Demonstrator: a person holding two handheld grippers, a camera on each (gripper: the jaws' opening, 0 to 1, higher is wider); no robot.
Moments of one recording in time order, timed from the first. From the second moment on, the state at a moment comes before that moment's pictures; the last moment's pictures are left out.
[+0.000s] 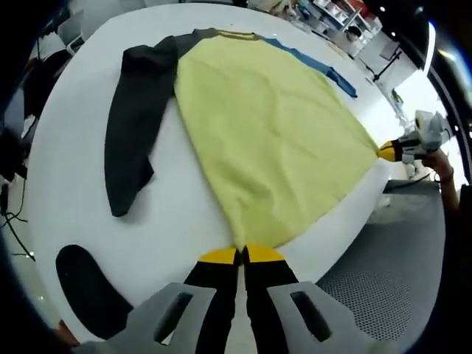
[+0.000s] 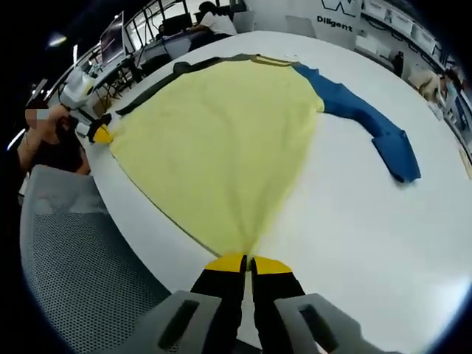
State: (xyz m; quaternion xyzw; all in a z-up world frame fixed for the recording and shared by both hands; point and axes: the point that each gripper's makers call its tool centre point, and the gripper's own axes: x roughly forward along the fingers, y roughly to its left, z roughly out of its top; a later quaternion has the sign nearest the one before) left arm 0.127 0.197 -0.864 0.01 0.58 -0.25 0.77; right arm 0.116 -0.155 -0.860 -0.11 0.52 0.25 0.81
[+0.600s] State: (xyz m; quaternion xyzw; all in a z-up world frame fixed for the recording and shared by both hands) left arm 0.122 0.197 -0.863 0.03 0.57 -0.26 0.78; right arm 0.110 -0.154 -0.871 -0.13 0.54 0.26 0.79
